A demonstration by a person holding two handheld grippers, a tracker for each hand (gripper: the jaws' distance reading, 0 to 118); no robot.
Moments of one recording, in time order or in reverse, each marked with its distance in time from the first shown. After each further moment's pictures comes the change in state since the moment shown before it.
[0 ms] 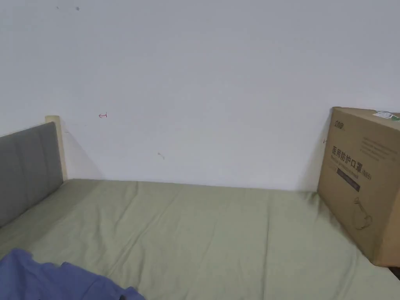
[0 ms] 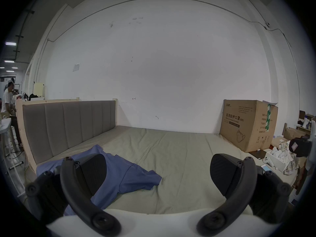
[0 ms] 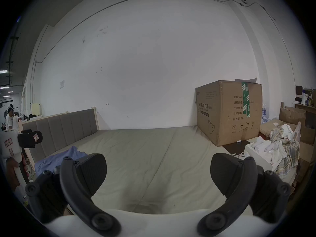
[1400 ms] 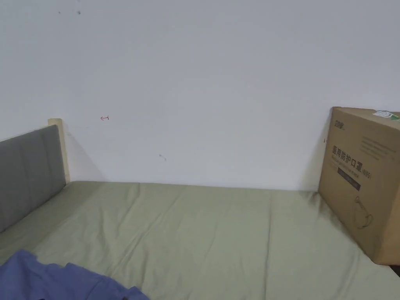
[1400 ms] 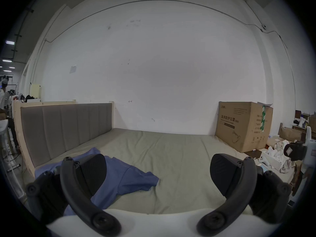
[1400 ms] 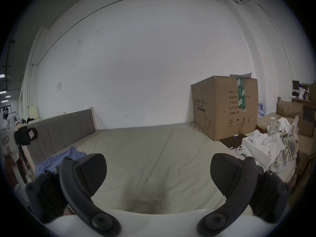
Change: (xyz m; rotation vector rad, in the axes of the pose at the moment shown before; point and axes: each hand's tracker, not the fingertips) left arm -0.003 0.004 0.014 0.020 -0.053 -0.007; right arm 0.002 -0.012 0.014 -0.013 -0.033 -0.032
